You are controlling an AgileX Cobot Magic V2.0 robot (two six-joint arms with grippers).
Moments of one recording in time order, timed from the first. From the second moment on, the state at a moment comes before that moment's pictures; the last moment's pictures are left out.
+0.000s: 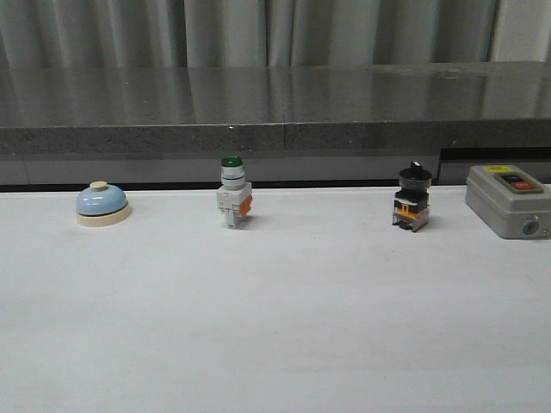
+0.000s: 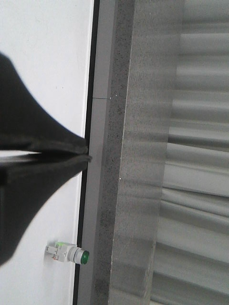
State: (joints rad) left arm -0.09 -0.01 0.00 -0.01 0.04 -0.17; right arm 0.06 -0.01 0.03 -0.04 0.04 0.06
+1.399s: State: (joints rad) left arm -0.09 1.07 -0.78 0.05 0.22 -0.17; right arm 0.06 -0.01 0.03 -0.04 0.04 0.06
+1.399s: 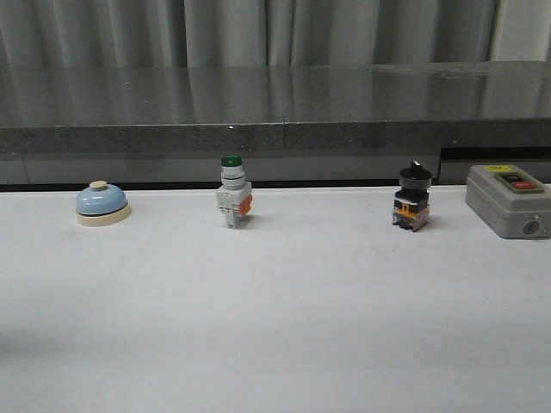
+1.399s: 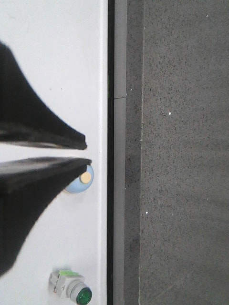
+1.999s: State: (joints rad) left arm -0.09 1.70 -1.34 0.05 0.49 -0.17; right arm 0.06 -0.01 0.03 -0.04 0.04 0.06
